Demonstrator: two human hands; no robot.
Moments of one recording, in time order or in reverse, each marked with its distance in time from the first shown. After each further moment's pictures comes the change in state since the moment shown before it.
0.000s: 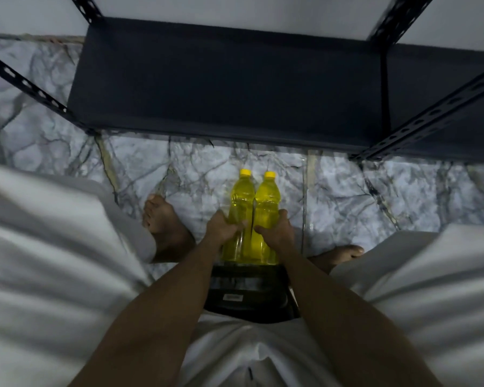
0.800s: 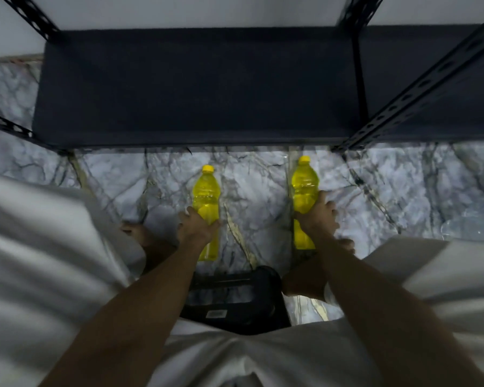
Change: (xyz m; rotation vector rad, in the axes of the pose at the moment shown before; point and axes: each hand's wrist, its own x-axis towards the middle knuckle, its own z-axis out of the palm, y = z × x) left_hand -0.017 0.038 -0.015 0.445 0.223 -0.022; right_hand 0.050 0.045 -0.102 -0.178 0.250 0.156
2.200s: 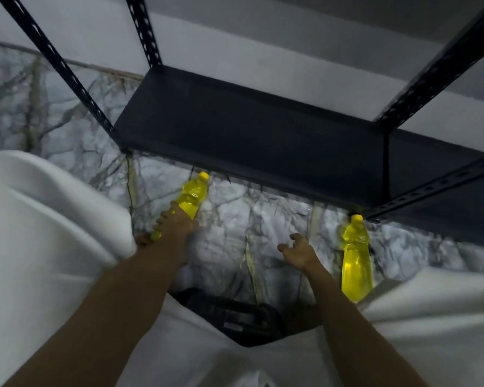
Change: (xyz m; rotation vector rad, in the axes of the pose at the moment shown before) left_hand 0.046 -0.071 -0.081 -0.173 0.235 -0.189; right_hand -0.057 -0.085 0.003 -0.023 -0.362 -0.283
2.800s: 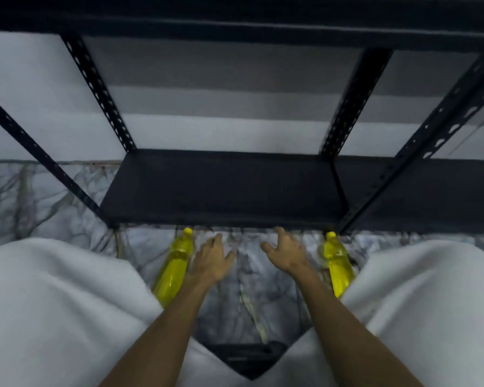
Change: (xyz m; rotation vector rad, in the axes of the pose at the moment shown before) left_hand -0.135 0.077 -0.054 0.108 -0.015 0.702; right_hand -0.074 -0.063 -0.053 -0.037 0.311 -0.227
